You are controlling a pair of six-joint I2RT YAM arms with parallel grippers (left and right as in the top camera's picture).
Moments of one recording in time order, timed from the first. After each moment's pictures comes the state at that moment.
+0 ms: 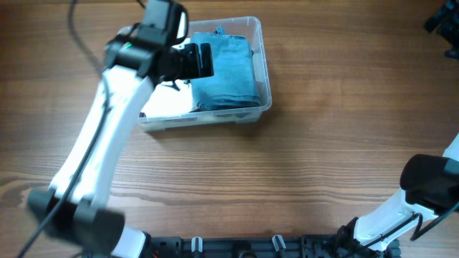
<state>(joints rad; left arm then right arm) -0.31 1.67 1.72 -1.07 0.10 -0.39 -0.43 1.93 2.28 -1.35 -0.10 0.29</state>
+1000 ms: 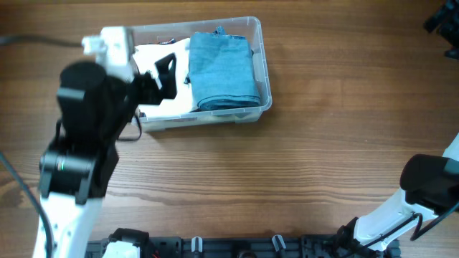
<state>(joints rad) -0.18 1.04 1.19 -0.51 0.09 -0.25 -0.43 1.93 2.28 -1.35 -0.10 0.29</state>
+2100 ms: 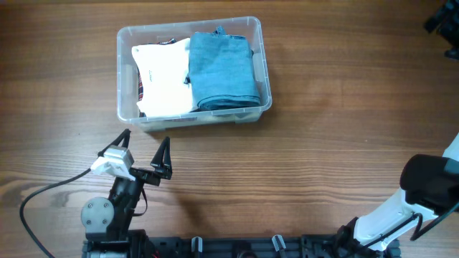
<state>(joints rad) 0.02 0.07 0.14 -0.07 0.28 -0.25 -0.43 1.93 2.28 -1.35 -0.10 0.29</state>
